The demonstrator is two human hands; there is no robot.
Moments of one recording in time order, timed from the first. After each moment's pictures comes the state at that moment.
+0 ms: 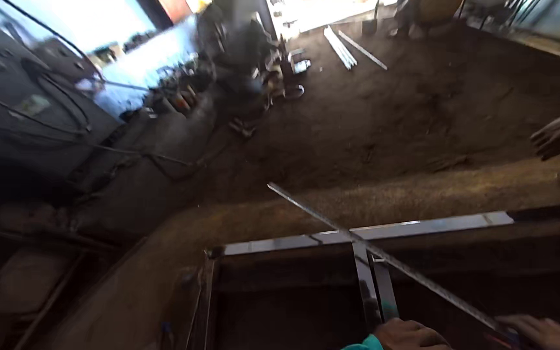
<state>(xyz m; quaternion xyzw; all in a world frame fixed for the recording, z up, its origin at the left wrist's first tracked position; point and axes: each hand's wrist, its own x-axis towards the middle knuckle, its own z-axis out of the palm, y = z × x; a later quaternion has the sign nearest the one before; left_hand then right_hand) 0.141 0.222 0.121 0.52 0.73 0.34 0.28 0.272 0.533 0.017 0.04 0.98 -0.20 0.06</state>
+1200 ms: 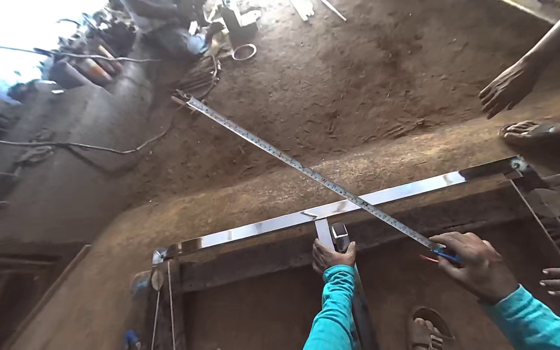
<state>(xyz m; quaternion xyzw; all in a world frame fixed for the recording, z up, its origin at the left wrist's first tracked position) 0.077 0.303 -0.059 -0.20 0.93 0.25 0.19 0.207 0.552 0.000 0.03 0.98 -0.18 -0.12</state>
